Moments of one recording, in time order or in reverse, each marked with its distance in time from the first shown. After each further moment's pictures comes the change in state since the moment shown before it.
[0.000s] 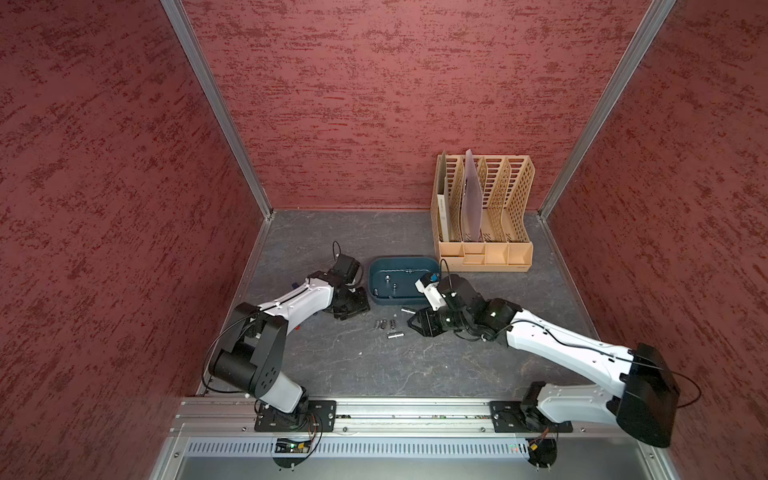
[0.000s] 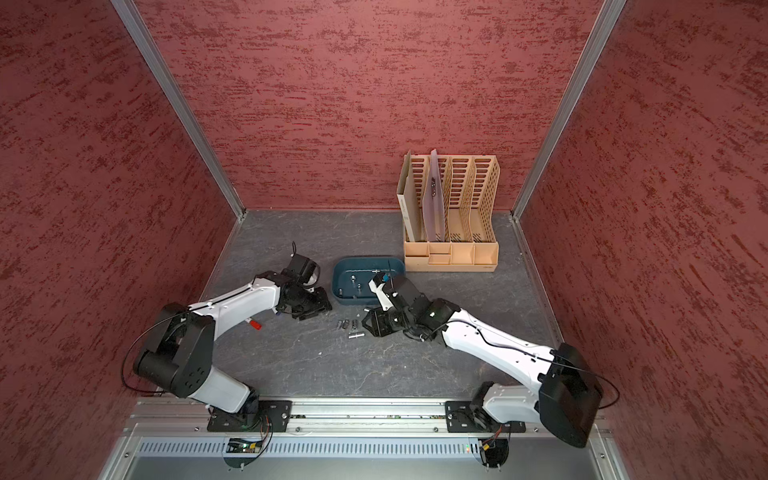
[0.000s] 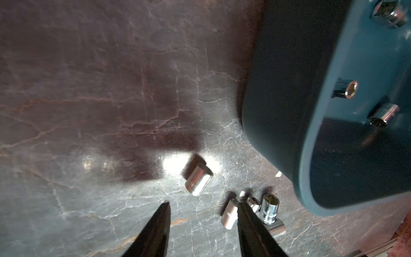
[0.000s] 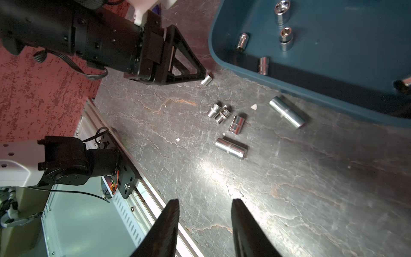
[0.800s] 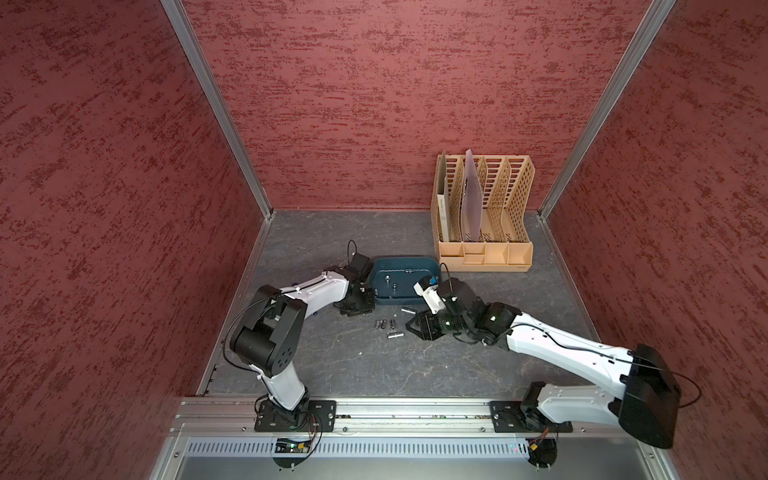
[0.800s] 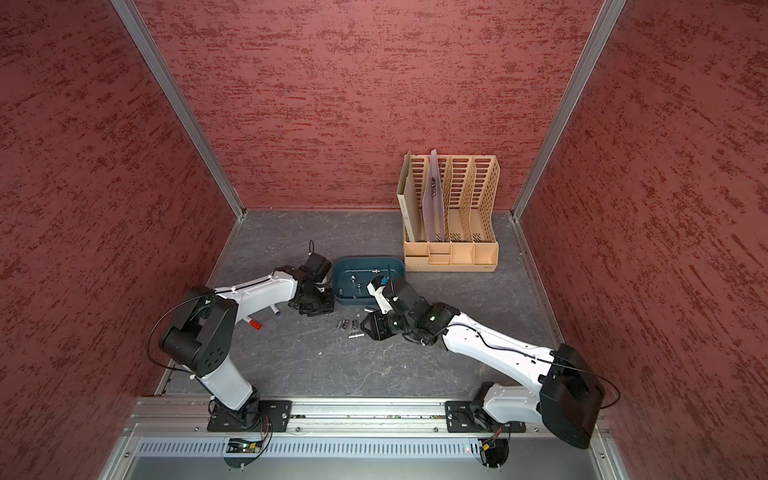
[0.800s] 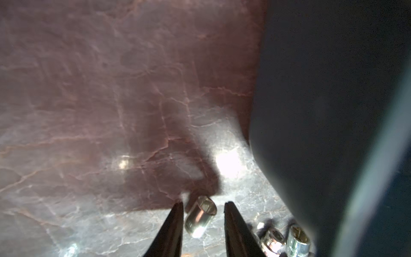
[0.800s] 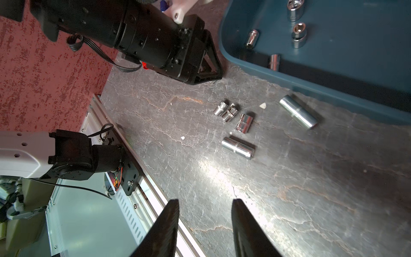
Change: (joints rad) left arm -0.079 0.143 0.103 -0.042 -0.135 0.069; right arm 0.014 -0.006 -0.029 0.048 -0.009 0.005
